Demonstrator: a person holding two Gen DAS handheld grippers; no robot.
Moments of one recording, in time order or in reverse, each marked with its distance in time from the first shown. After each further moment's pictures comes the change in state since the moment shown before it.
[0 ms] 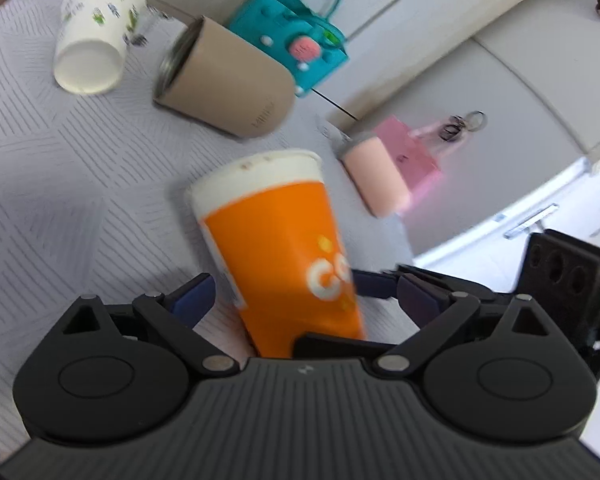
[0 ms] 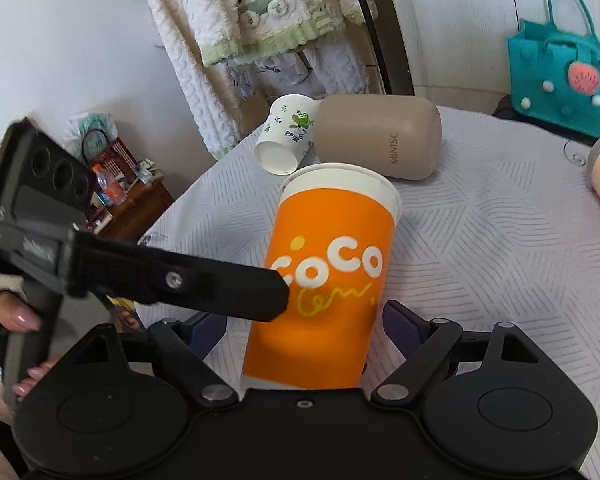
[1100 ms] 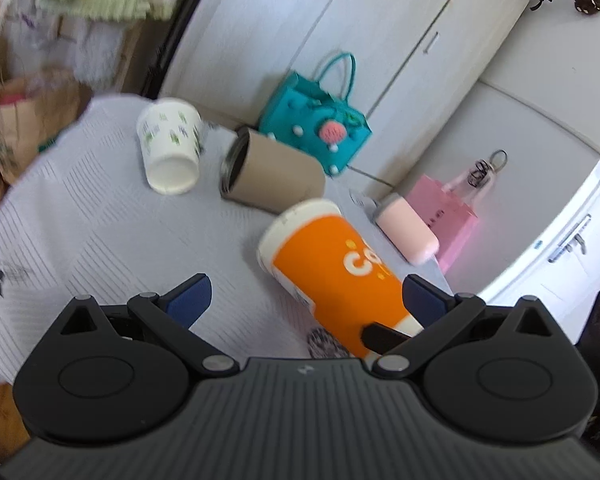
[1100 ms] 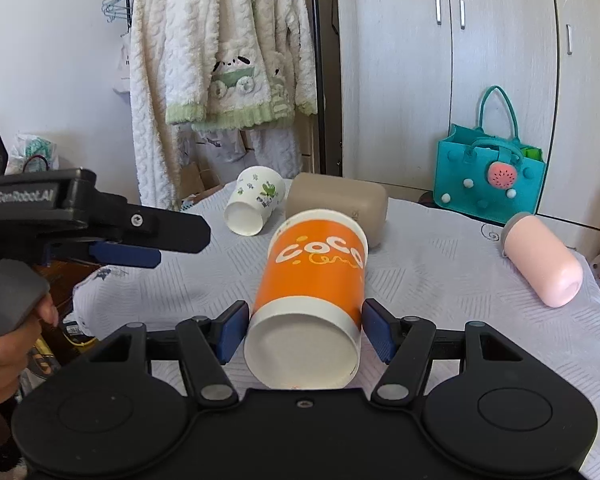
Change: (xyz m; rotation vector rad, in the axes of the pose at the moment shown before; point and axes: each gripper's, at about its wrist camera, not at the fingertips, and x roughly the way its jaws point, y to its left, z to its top) left arm -0.086 -0.008 -0.020 0.126 -0.230 0.128; right arm -0.028 0.067 -0.042 -0.121 -0.296 -0.338
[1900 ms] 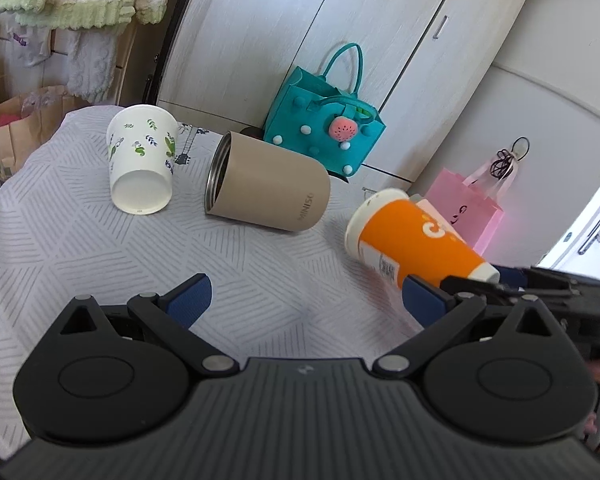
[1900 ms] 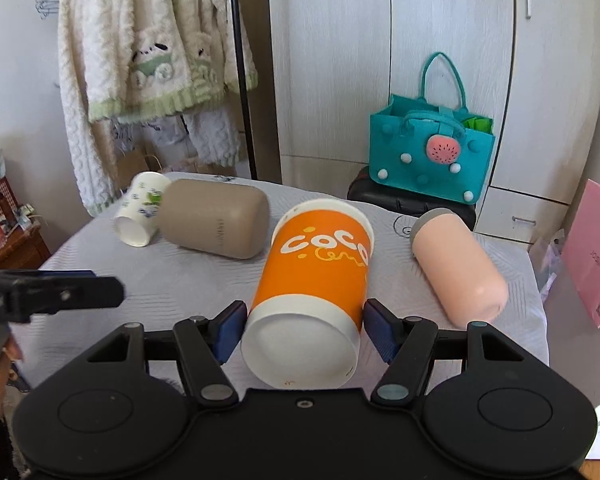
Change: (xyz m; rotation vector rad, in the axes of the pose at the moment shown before) left arm 0.054 -0.021 0.012 0.063 -0.018 0.077; right arm 0.019 -0.095 0.043 0.066 0.107 -0.096
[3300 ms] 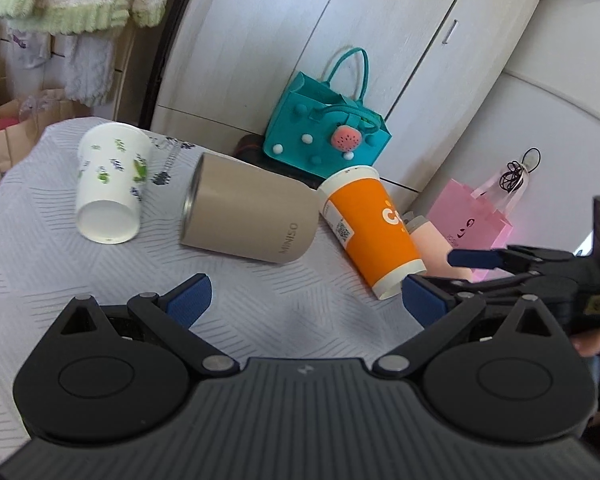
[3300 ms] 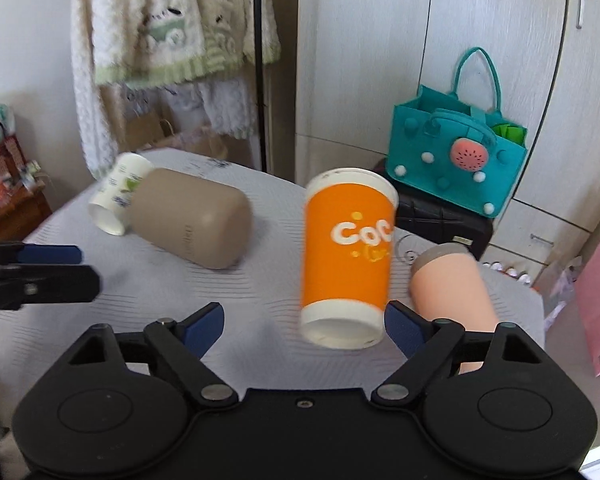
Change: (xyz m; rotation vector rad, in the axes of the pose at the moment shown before) left arm 0.037 -0.019 0.023 -0.012 -0.010 0.030; right arm 0.058 -0.031 0.043 -0.135 0.110 0.036
